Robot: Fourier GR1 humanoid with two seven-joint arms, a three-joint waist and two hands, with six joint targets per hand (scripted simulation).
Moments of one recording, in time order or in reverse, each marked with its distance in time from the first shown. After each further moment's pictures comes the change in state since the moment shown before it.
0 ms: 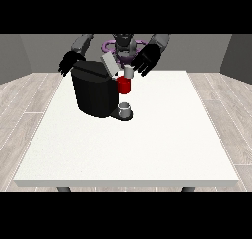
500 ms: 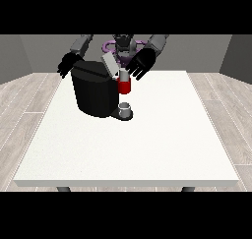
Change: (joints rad) left arm -0.029 -0.020 -0.002 0.012 -0.015 -0.004 0.007; right arm -0.018 -0.002 -0.015 -0.001 -0.017 0.004 -0.003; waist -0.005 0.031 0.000
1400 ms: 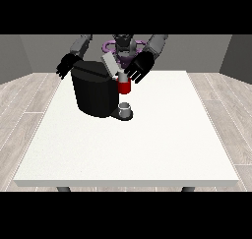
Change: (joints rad) left arm 0.006 -0.031 -0.004 0.012 -0.028 0.014 -0.010; right arm 0.003 -0.008 -0.017 0.011 -0.018 -0.004 -0.013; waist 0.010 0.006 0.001
